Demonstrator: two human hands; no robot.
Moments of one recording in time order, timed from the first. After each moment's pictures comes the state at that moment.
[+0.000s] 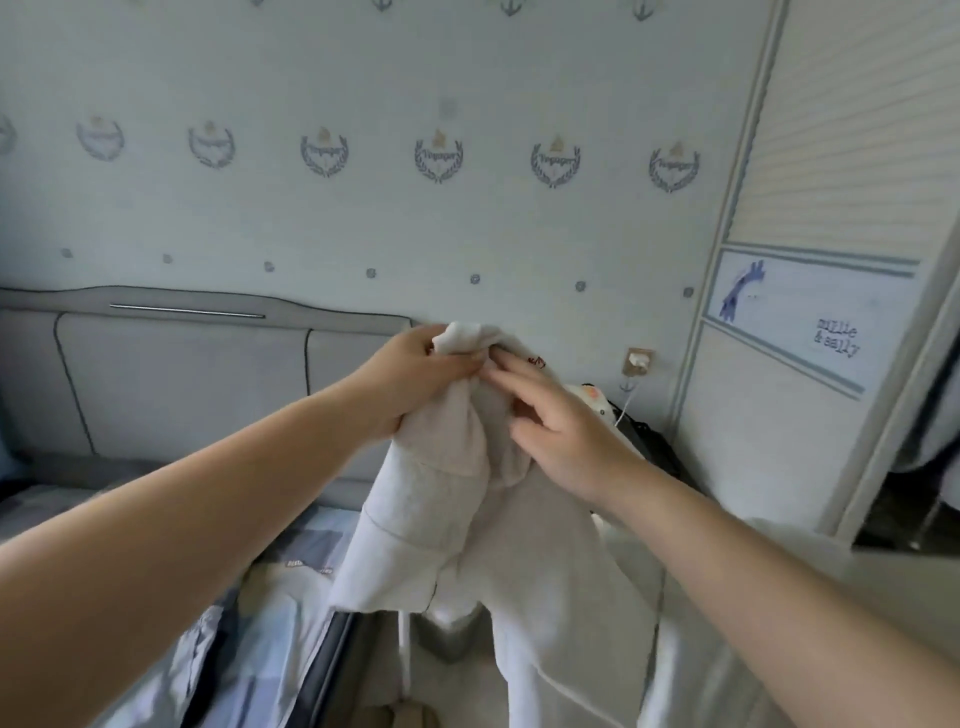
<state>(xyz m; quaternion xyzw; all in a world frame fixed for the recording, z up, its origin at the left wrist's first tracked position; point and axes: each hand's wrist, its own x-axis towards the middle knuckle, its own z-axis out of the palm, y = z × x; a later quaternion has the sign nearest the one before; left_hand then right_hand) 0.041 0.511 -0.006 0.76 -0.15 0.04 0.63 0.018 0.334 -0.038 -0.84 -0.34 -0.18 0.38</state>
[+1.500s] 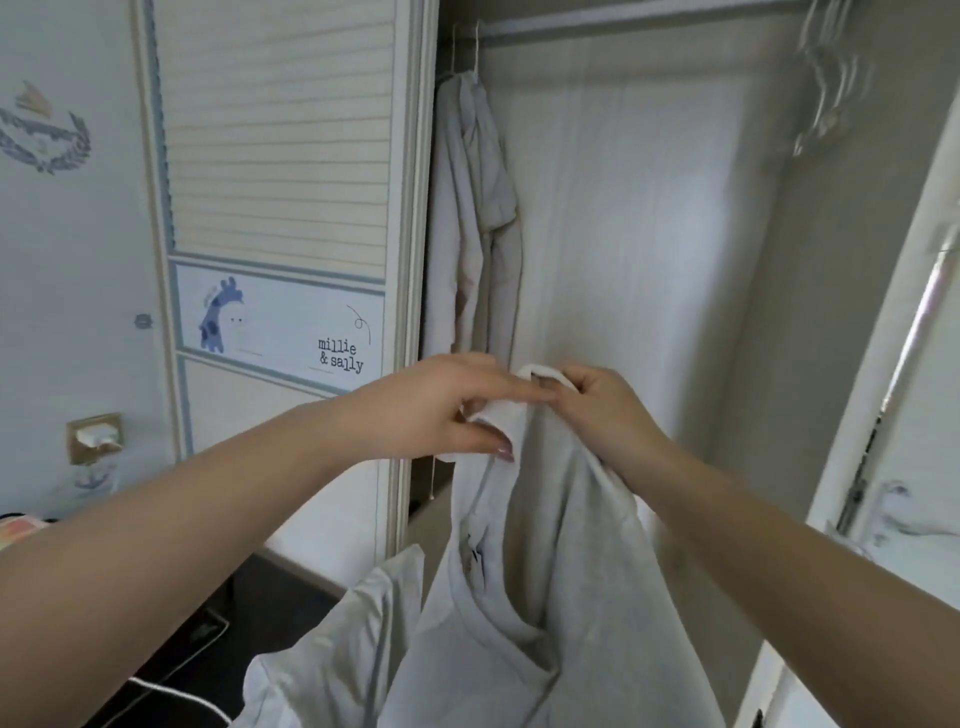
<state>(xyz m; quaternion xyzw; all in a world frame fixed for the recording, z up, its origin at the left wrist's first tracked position) 0.160 0.130 0.038 0.38 -0.87 0.06 0.30 -0.024 0.047 0.020 -0.78 0.30 -0.44 0.33</state>
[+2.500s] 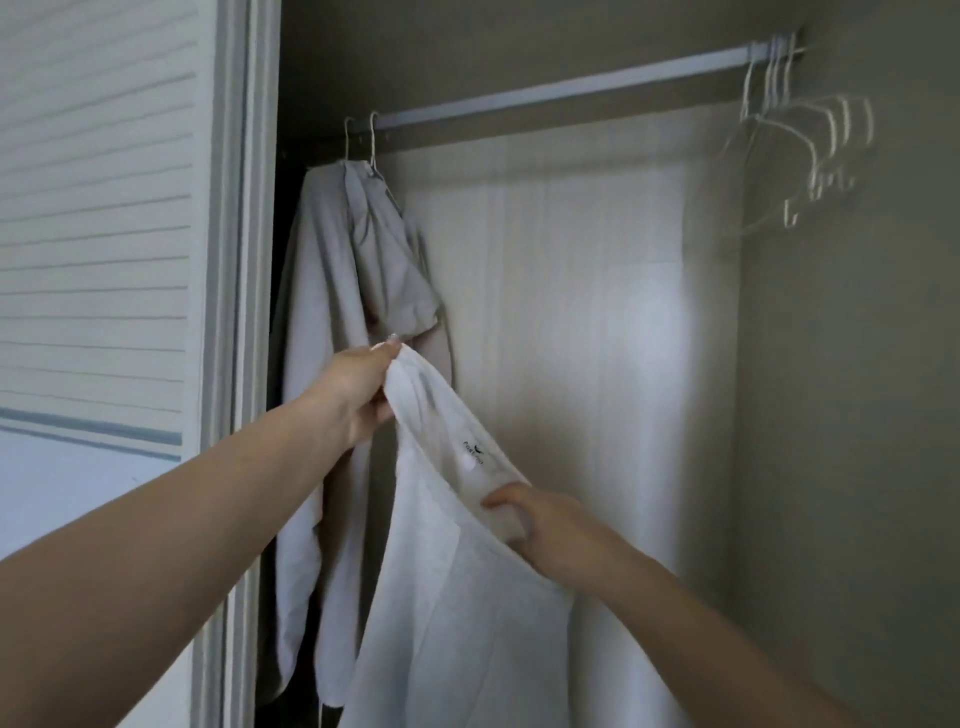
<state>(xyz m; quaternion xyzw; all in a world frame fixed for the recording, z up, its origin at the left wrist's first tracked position) 0.172 -0.193 0.146 0.42 -0.41 -0.35 0.74 -0.024 -0.254 0.037 -0.88 0.39 -0.26 0.08</state>
